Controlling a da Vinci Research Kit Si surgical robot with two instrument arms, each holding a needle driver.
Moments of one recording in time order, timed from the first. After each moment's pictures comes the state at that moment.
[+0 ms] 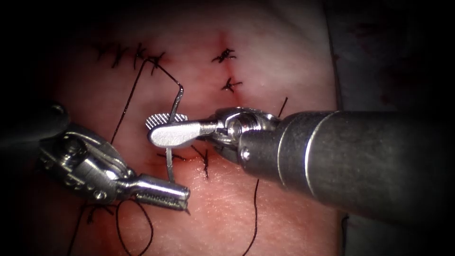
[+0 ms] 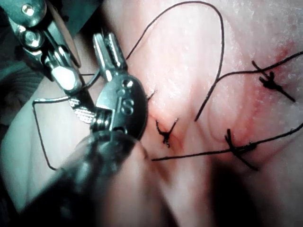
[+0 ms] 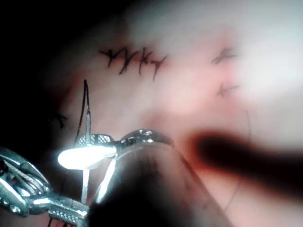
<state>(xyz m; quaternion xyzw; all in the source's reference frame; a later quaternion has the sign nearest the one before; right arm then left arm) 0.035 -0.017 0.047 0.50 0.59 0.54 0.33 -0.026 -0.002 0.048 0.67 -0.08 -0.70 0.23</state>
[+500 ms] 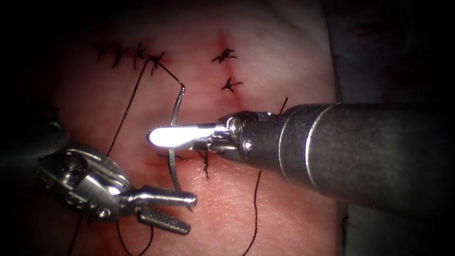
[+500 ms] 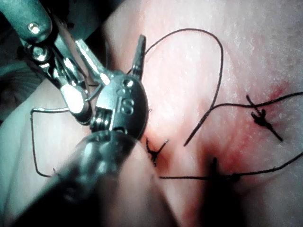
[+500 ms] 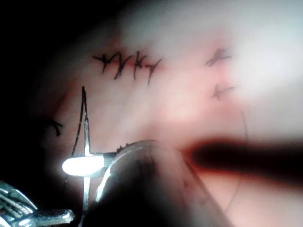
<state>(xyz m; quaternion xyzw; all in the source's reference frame) 0.034 -0.017 0.048 0.49 0.58 0.56 0.33 -0.027 -0.003 0.045 0.68 -0.03 -0.71 0.17</state>
